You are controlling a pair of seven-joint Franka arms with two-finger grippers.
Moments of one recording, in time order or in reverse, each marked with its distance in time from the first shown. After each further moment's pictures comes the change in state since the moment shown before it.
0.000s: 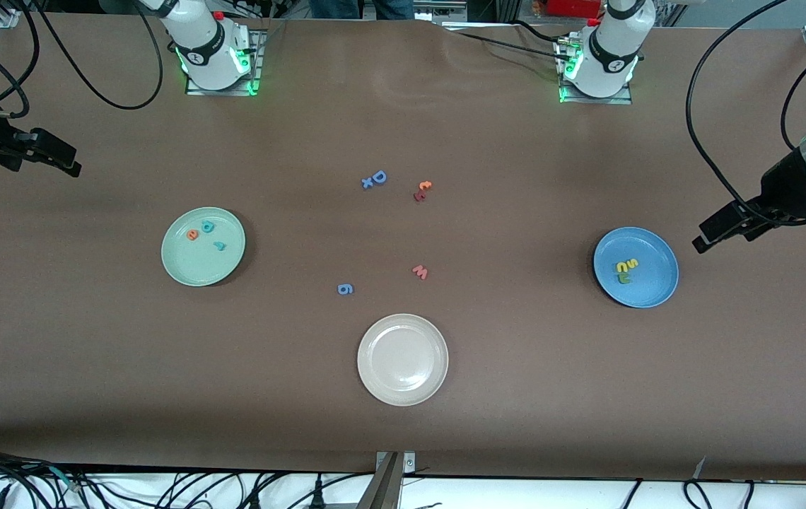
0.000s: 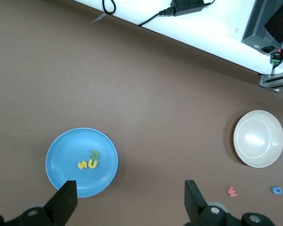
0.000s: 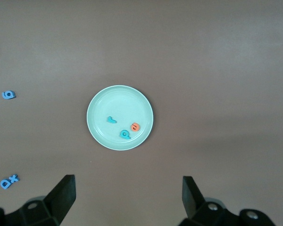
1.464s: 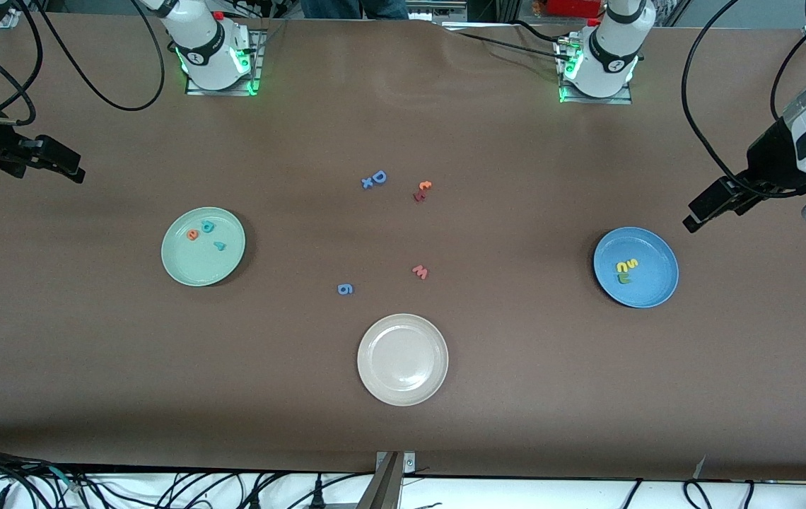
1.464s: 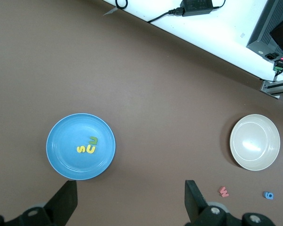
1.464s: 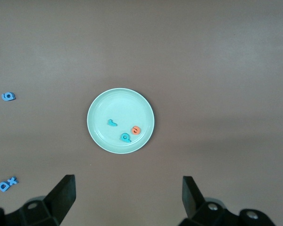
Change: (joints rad) left arm 0.225 -0.081 -0.290 -0.053 0.092 -0.013 -0.163; right arm 0.000 0.015 0.004 0.000 0.000 0.019 -0.005
